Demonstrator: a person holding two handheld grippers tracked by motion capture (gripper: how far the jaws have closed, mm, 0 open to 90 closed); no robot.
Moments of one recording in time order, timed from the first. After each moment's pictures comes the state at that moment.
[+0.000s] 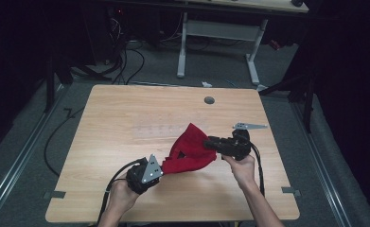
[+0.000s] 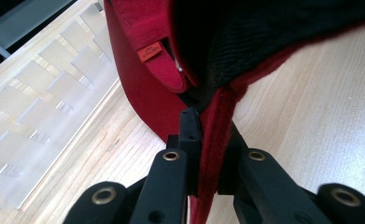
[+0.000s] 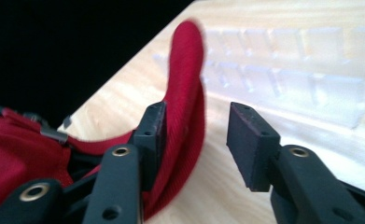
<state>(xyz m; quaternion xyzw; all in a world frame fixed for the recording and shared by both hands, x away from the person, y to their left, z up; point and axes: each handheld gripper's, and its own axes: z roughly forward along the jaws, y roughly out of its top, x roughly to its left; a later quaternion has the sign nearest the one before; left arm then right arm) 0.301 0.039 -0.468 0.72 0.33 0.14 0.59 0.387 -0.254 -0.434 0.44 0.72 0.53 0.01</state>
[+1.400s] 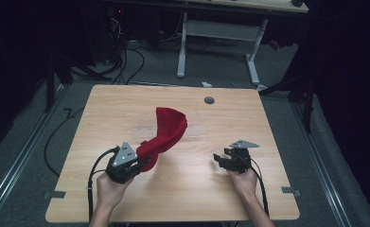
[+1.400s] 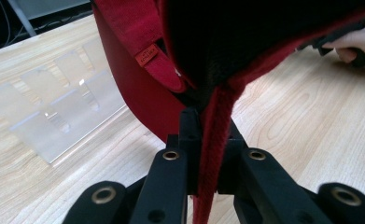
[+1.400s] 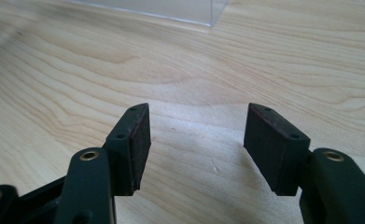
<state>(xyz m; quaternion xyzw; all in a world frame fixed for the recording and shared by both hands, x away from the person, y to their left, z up) 0.329 0.087 -0.450 0.62 0.44 0.12 0.64 0.381 -0.271 -0.525 0.50 0.76 0.37 0.18</state>
